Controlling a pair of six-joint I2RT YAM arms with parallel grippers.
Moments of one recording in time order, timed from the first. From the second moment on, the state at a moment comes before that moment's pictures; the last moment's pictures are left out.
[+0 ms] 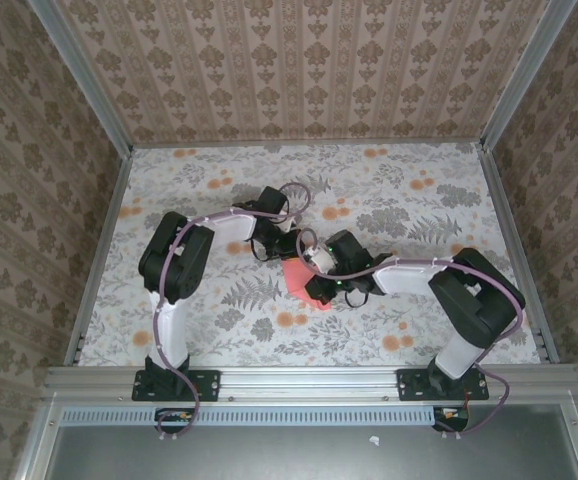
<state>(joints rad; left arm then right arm) -0.59 2.05 1.30 -0.45 0.57 -0.46 0.65 1.67 0.75 -0.02 -0.45 0.11</state>
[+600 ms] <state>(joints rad) -0.59 2.05 1.30 -0.45 0.57 -0.46 0.58 1.71 0.79 -0.06 -0.41 0.13</state>
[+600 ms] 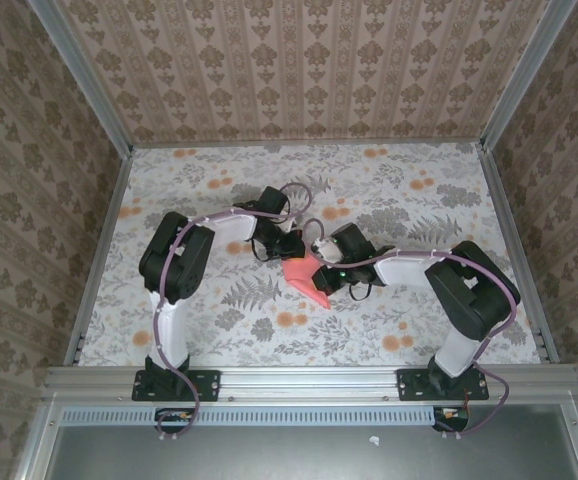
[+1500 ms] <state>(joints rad) -0.60 2.05 1.30 -0.45 0.57 -0.46 0.58 1.72 0.80 -0.08 -0.36 0.13</state>
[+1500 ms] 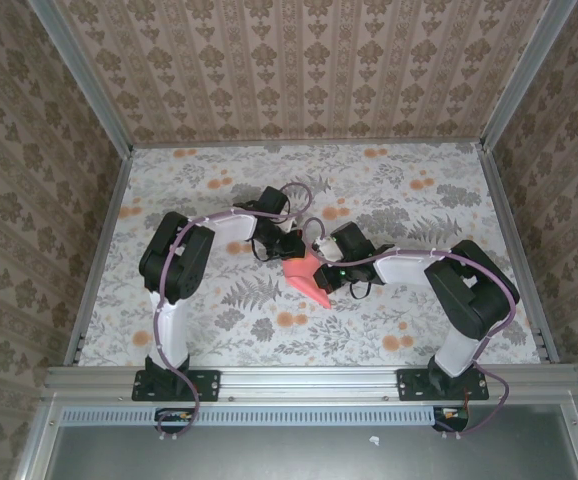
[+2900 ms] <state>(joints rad) -0.63 1.75 1.04 -0.41 0.68 -0.55 0.58 1.74 0.84 -0.13 -0.37 0.10</state>
